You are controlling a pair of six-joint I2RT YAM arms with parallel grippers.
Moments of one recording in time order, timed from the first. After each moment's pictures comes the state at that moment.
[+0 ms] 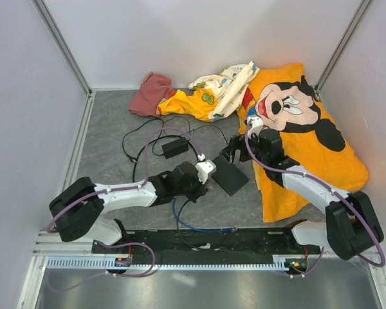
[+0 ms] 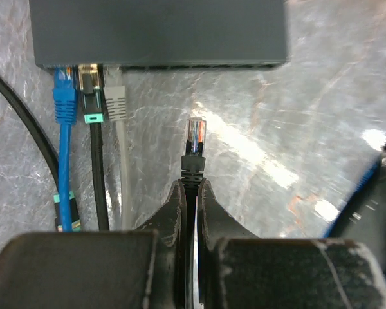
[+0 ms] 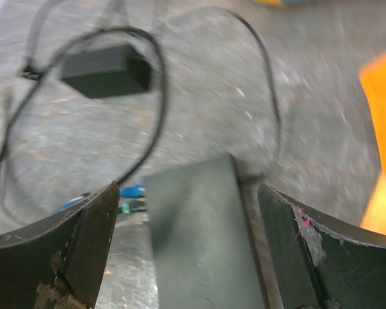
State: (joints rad) left arm -0.98 1.41 0.65 0.06 0.06 -0.15; right arm 0.41 1.27 0.66 0.20 -0.29 0.28
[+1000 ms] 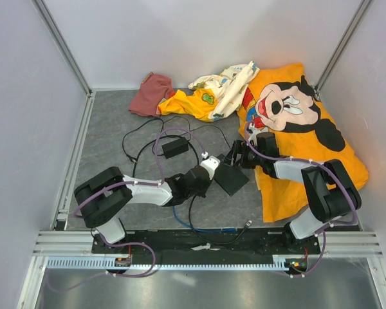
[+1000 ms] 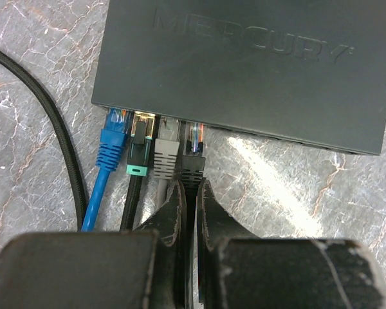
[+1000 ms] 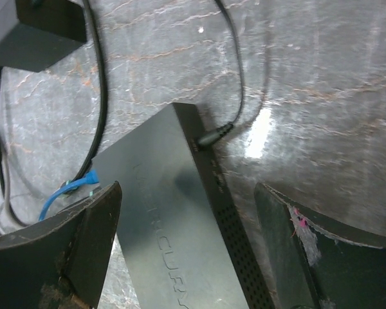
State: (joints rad) left arm -1.04 1.65 0.70 0.27 -0.25 -0.25; right arm 0.30 1.58 0.64 0.25 -0.42 0.48
